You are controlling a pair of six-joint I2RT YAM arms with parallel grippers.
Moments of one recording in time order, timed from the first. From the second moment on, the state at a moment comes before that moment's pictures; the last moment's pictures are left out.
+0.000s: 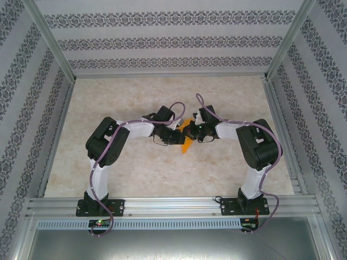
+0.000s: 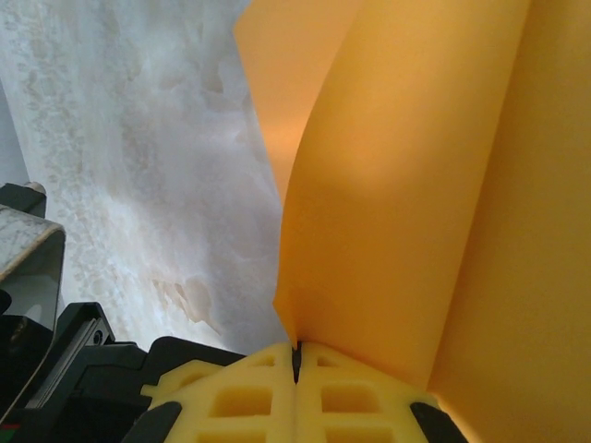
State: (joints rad) left arm -0.59 2.05 1.27 -0.28 0.64 -0.48; right arm 0.38 1.84 0.93 -0.02 -0.62 0.81
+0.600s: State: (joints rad) left arm -0.59 2.05 1.27 -0.28 0.64 -0.48; right arm 0.33 1.76 0.92 -0.06 -0.61 0.77
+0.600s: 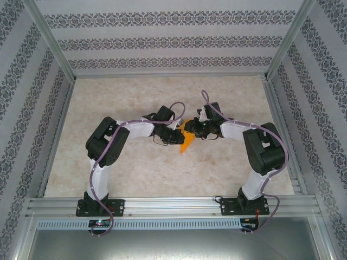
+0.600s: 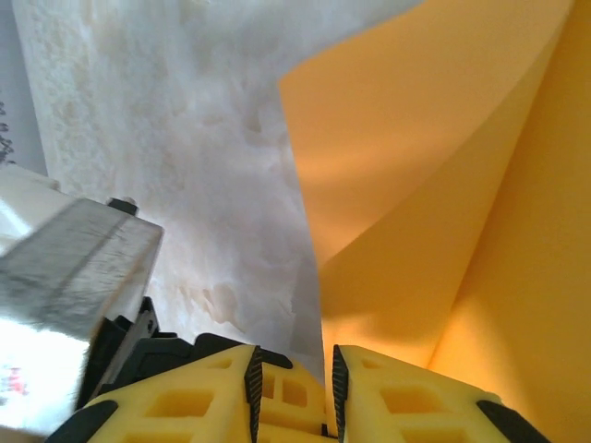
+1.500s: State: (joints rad) left arm -0.59 2.04 1.22 -0.25 0.62 -0.48; right arm 0.29 1.77 0.91 -0.19 -0.52 0.65
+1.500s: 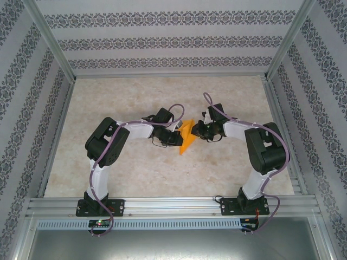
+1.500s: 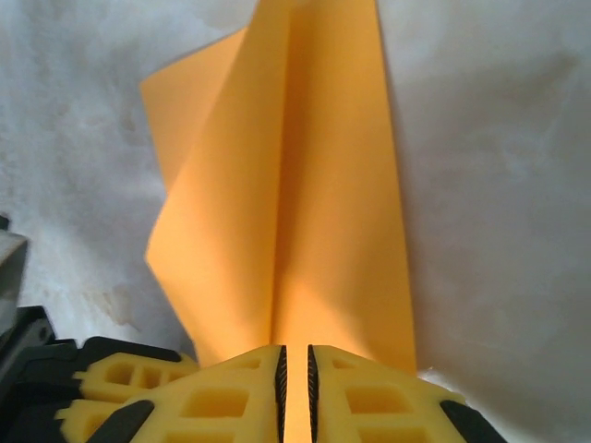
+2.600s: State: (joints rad) left arm -0.59 2.01 1.16 -0.17 0.61 -0.51; right arm 0.29 1.79 0.89 -0.19 -0.50 0.62
